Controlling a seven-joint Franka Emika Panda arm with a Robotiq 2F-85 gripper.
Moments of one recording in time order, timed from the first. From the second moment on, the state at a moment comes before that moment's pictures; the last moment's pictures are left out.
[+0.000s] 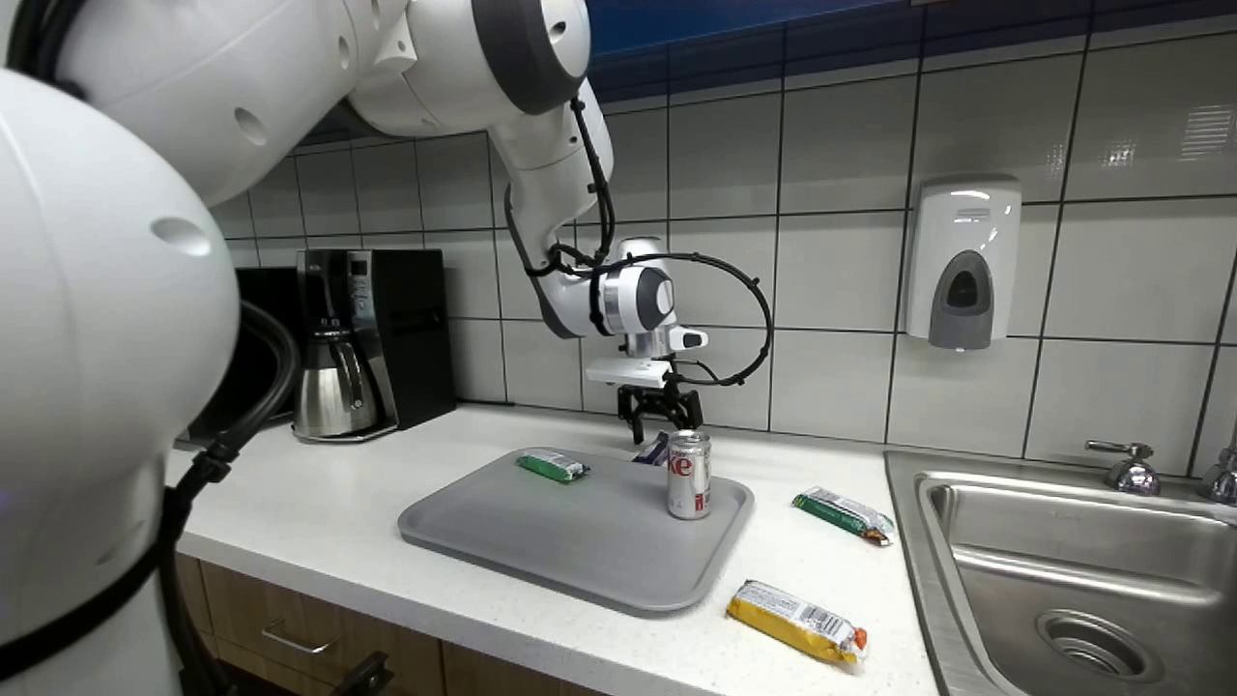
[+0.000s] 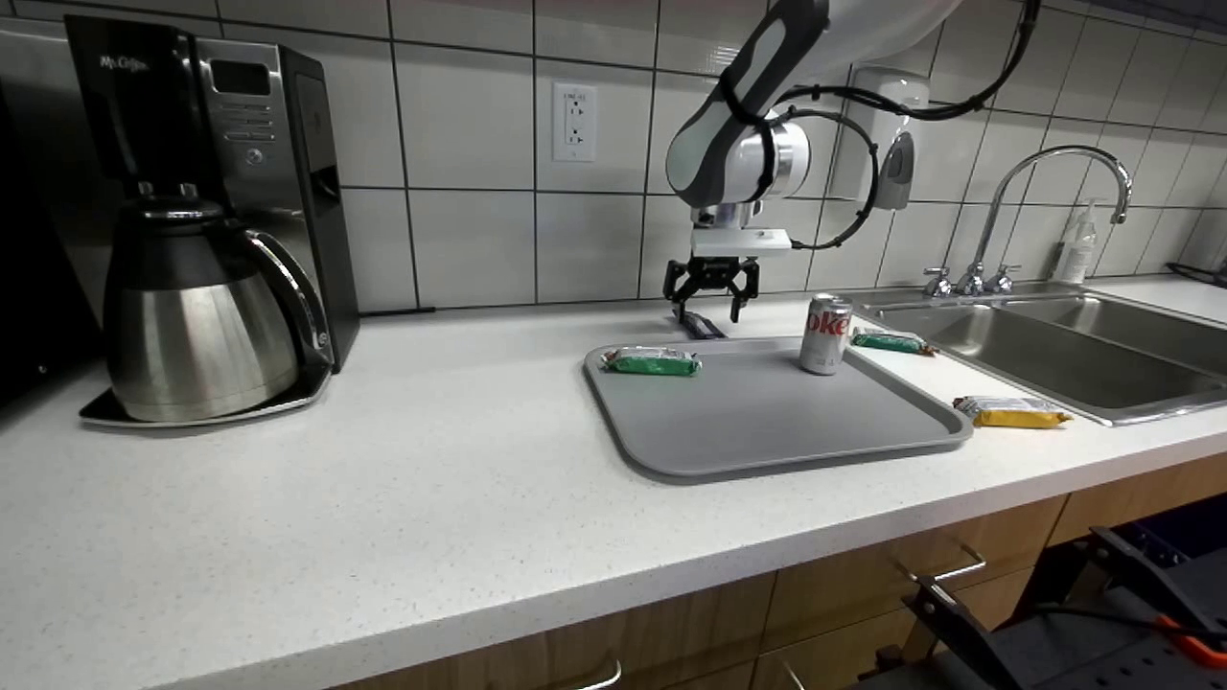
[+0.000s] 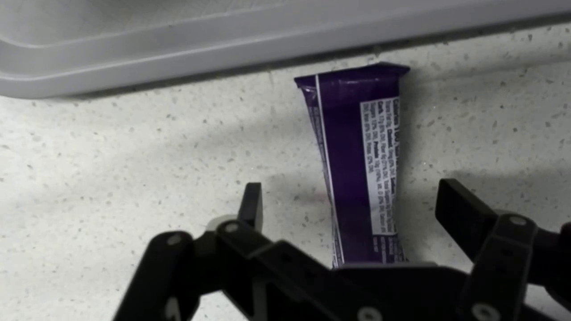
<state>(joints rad) 0.04 0.82 -0.05 -1.53 -0.06 2.45 0.21</state>
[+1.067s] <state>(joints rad) 0.04 0.85 -0.05 -1.48 -0.06 2.42 0.21</state>
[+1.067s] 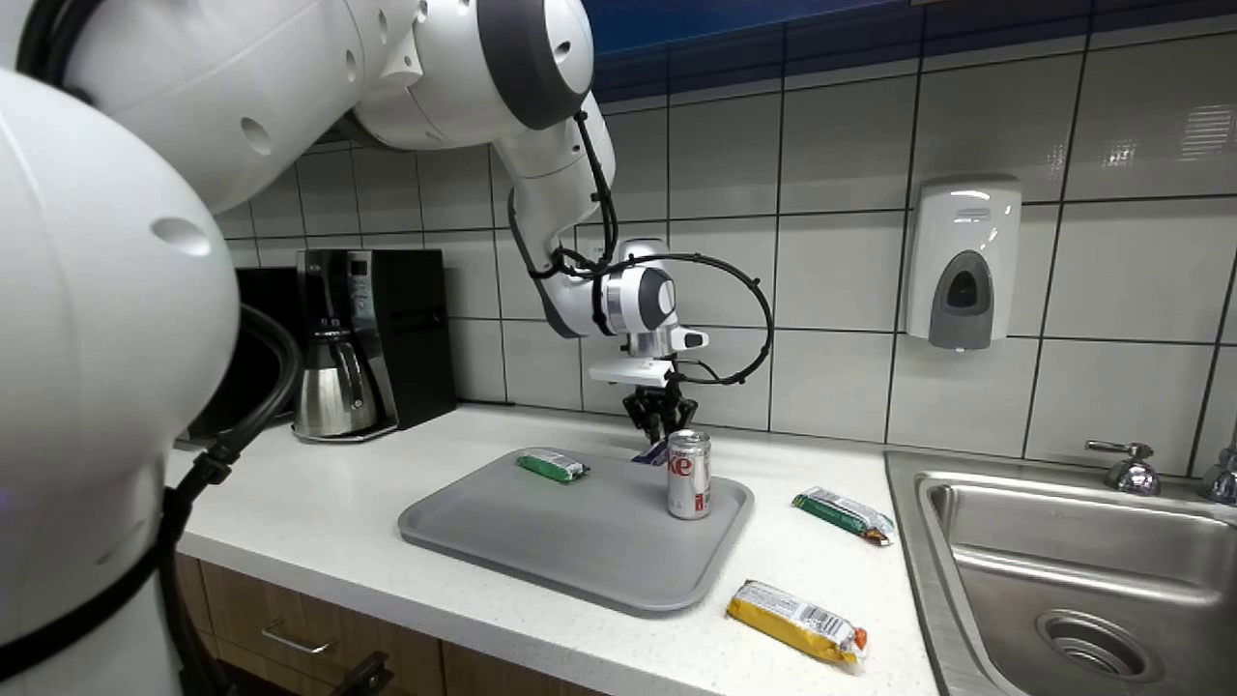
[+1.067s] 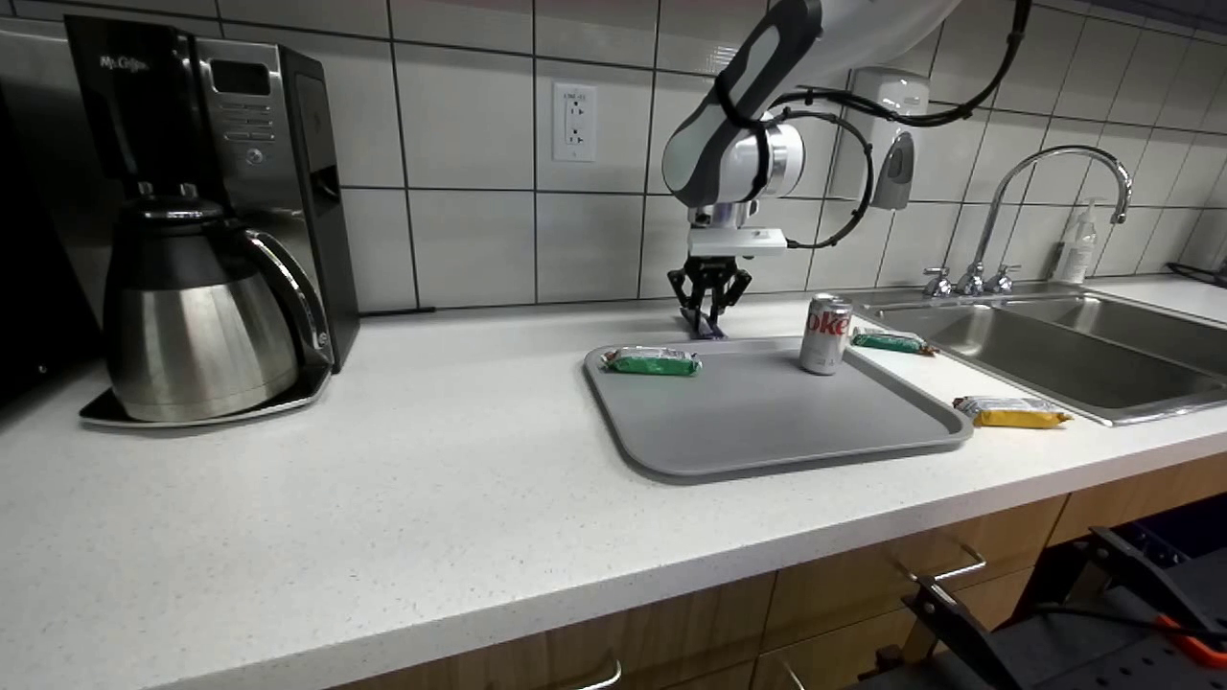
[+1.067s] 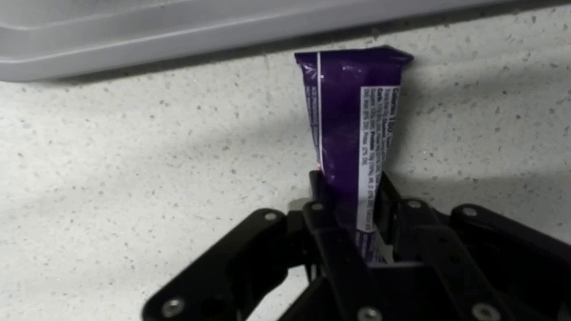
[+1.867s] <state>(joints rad) 0.04 0.80 -0.05 -1.48 -0.06 2.42 0.18</state>
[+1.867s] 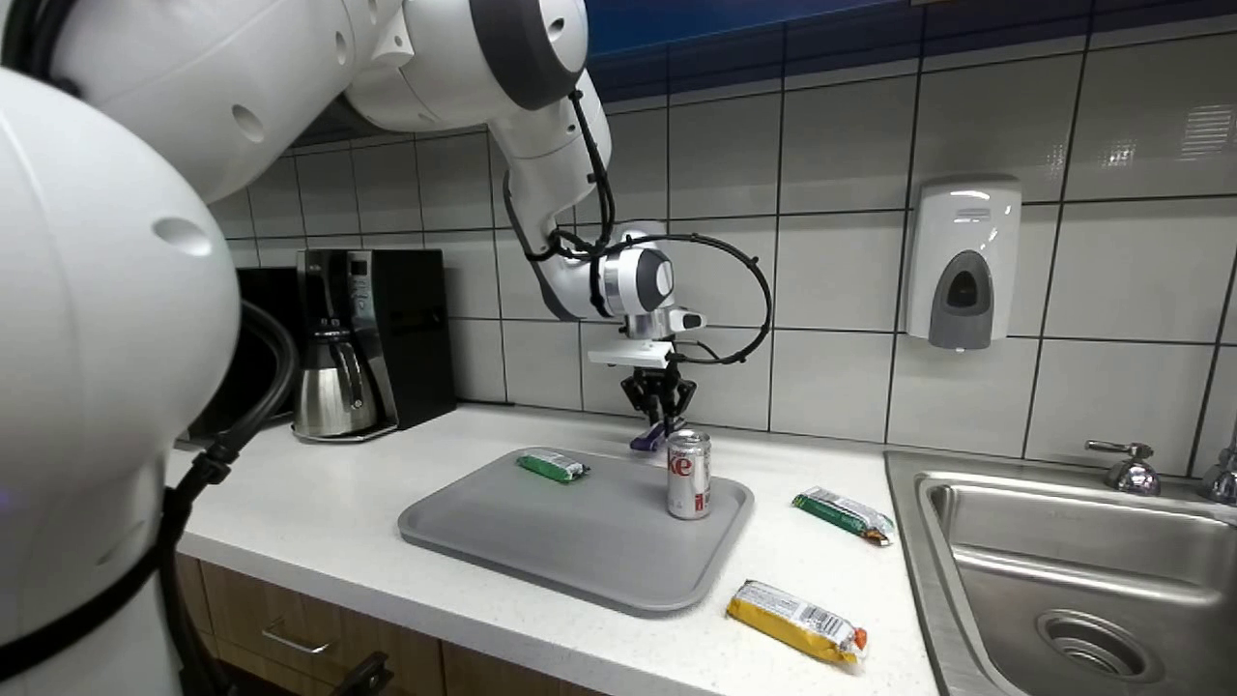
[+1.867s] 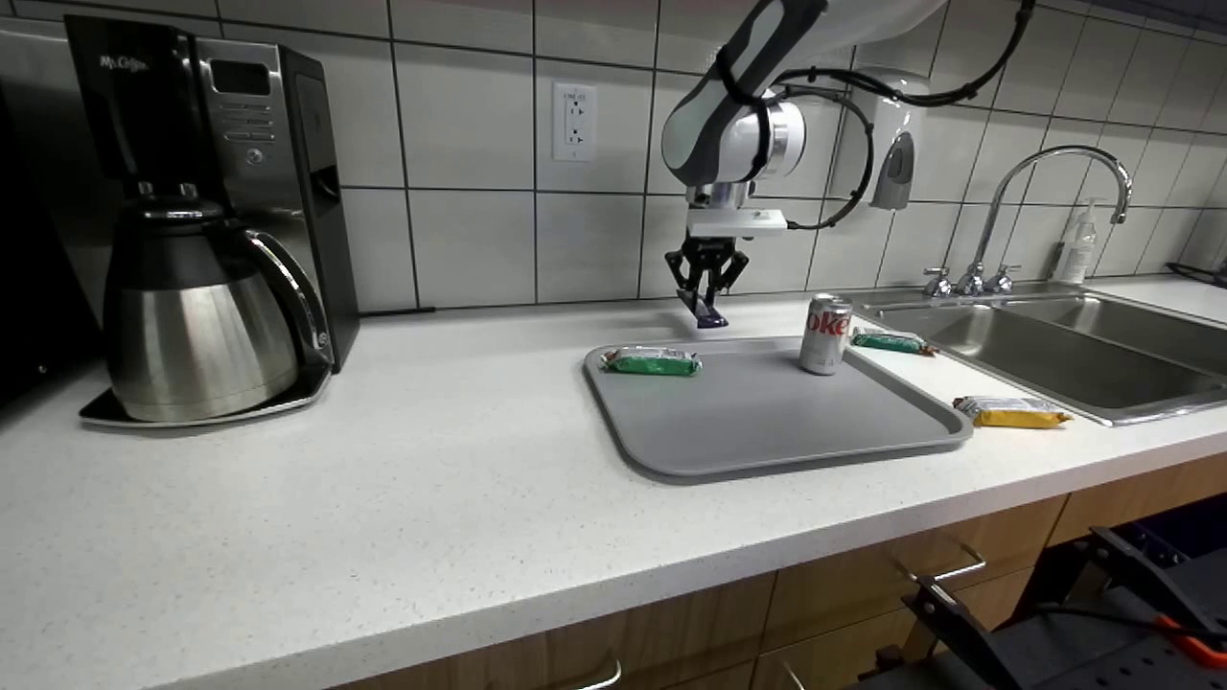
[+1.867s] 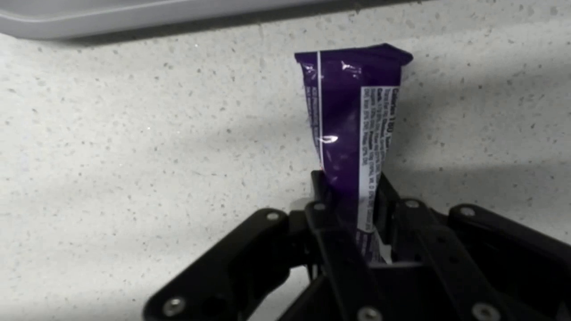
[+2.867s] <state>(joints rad) 0.11 0.47 -0.01 -1.86 -0.09 2.43 0.08</state>
